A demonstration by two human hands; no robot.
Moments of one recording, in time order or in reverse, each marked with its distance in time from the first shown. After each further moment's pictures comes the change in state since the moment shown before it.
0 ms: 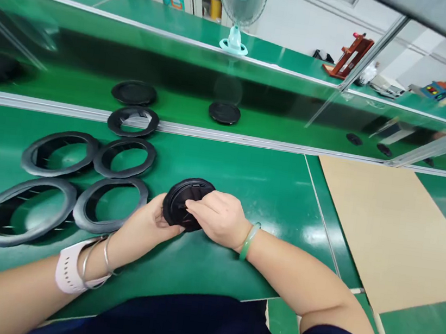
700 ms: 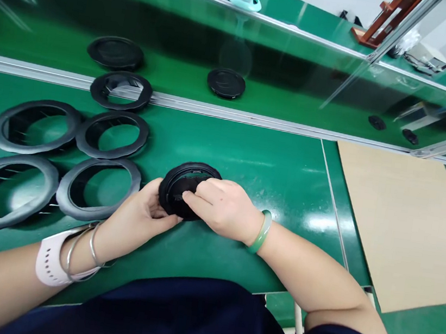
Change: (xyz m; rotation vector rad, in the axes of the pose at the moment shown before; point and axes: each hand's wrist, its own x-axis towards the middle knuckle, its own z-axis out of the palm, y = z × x) left_hand -0.007 0.006 -0.002 0.124 -0.015 -0.034; right_hand 0.012 0.003 -0.017 -0.108 -0.237 -0.119
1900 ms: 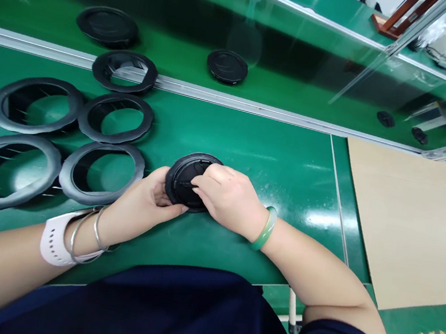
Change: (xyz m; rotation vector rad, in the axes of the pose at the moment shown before) left_hand 0.001 0.003 0.001 -0.063 -0.025 -0.029; right_hand 0.002 -0.005 0.001 0.183 -0.119 0.258
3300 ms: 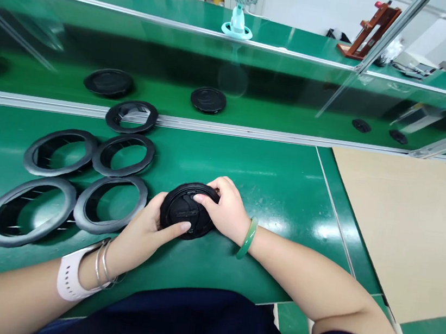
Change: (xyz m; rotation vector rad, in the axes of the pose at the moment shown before) left_hand -0.005 -0.001 -0.003 0.225 0.073 0.055; right_hand 0.006 0.006 0.030 0.609 0.211 0.674
